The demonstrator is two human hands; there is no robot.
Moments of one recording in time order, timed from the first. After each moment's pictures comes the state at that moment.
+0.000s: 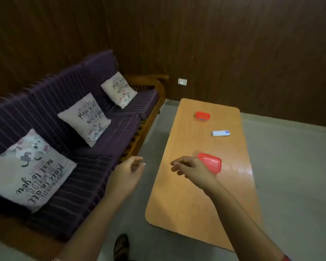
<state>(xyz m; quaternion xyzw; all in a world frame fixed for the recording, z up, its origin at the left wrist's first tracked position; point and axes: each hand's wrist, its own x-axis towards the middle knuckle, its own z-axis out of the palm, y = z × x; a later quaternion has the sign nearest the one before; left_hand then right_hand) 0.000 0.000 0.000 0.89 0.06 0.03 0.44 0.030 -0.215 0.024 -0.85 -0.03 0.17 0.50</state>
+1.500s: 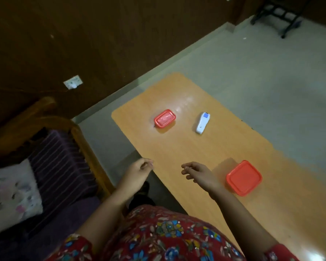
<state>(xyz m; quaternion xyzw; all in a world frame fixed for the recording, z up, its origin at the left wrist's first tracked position) 0.744 -0.052 -0.094 0.81 -0.26 -0.42 0.32 0.574 -0.194 -0.109 -0.64 0.47 0.05 0.61</state>
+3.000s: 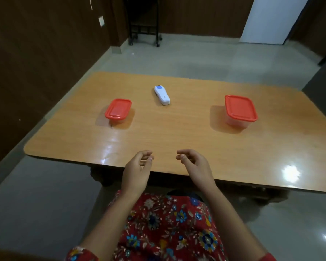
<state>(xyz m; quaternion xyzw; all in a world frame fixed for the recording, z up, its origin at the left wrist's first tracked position) 0.859 -0.071 -0.417 0.64 -0.58 -0.35 0.38 0.682 -0.072 -0.412 -0.53 0.65 -0.38 0.40</state>
